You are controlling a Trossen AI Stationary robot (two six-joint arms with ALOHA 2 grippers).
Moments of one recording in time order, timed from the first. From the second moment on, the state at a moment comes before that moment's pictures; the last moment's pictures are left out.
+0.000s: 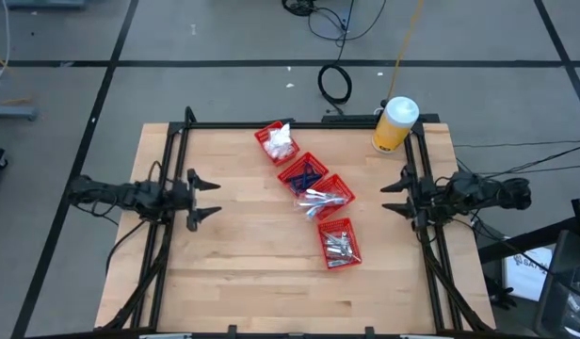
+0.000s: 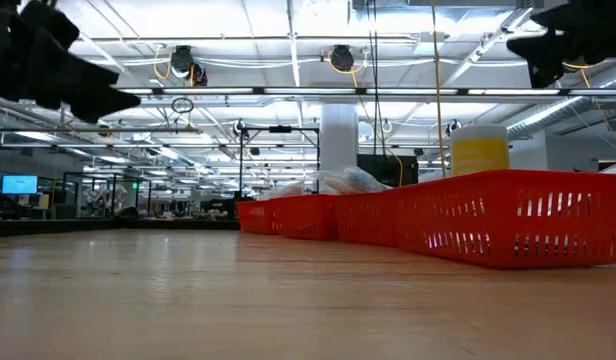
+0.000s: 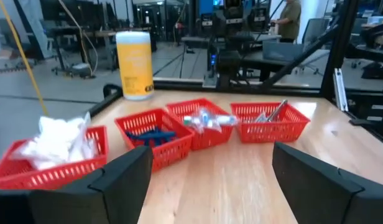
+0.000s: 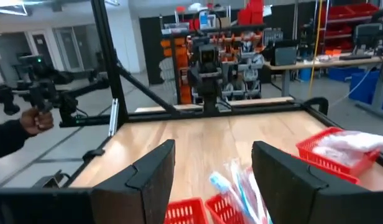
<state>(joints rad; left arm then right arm) -0.21 0.01 0.11 -0.16 -0.31 -0.02 0.17 0.01 0.30 -0.26 0.10 0.11</state>
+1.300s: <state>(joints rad) -0.21 0.01 0.06 -0.06 -0.29 -0.01 0.17 0.01 0.02 0.07 0.02 0.09</state>
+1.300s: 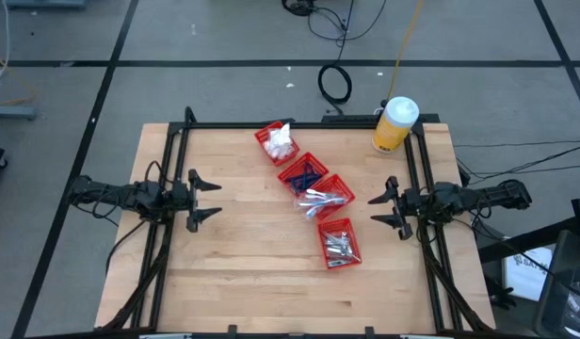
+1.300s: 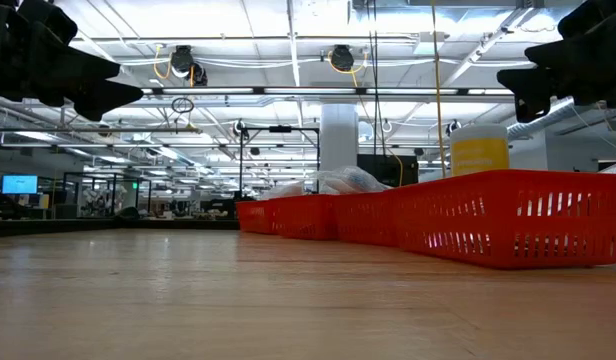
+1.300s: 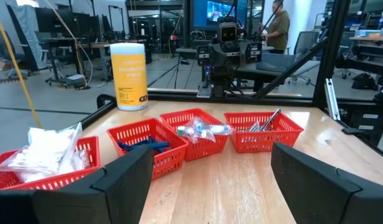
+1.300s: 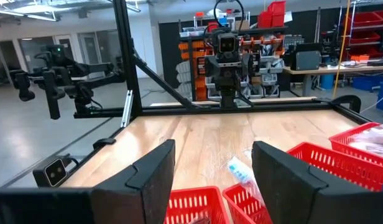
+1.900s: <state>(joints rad) -0.21 0.01 0.06 -0.06 -0.29 0.00 0.17 0.01 0.01 0.07 0.02 0.09</state>
